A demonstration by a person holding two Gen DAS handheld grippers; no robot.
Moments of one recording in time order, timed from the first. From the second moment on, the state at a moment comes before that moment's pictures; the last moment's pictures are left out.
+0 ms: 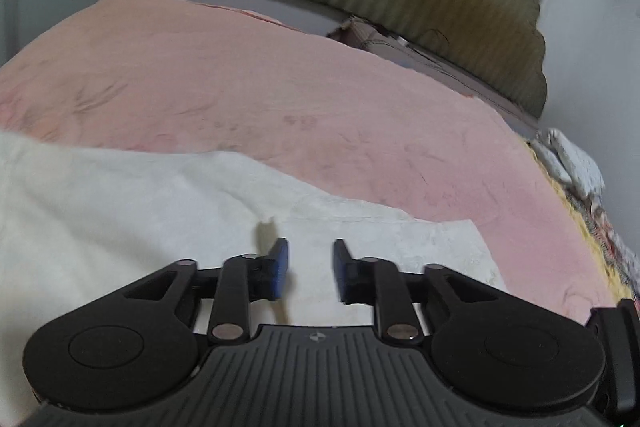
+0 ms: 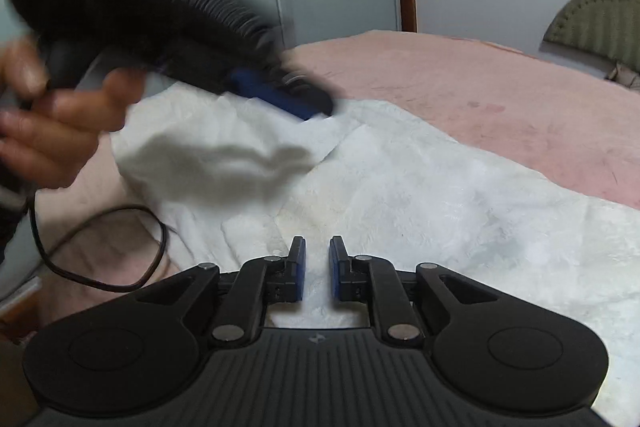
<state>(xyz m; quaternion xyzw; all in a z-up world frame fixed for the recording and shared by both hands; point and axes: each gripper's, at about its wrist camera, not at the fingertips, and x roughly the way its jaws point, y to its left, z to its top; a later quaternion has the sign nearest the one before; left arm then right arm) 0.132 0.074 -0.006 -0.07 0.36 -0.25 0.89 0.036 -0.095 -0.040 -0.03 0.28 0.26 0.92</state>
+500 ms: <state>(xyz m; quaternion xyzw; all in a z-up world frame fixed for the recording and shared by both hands) 0.088 0.133 -0.029 0.03 0.35 -0.10 0.93 0.032 -0.084 -0.033 -0.04 0.28 0.28 0.92</state>
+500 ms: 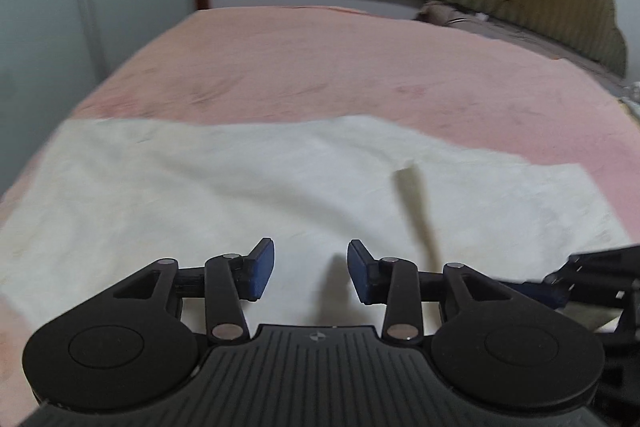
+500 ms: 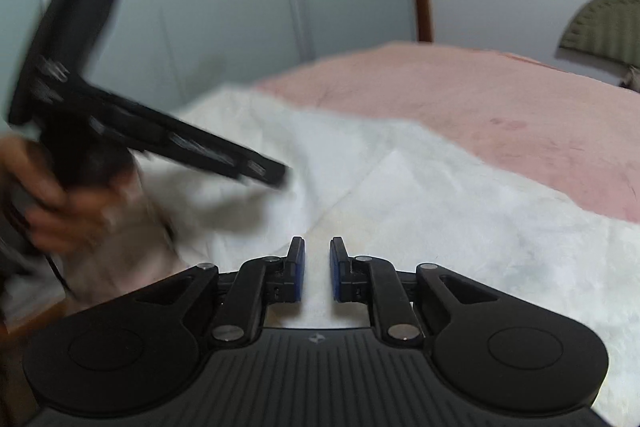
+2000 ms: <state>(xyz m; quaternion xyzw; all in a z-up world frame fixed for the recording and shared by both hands) 0.075 0.353 -0.069 -0.48 0.33 -0.06 0.81 0.034 0.115 -0.043 -0.29 0.18 0.41 0.85</state>
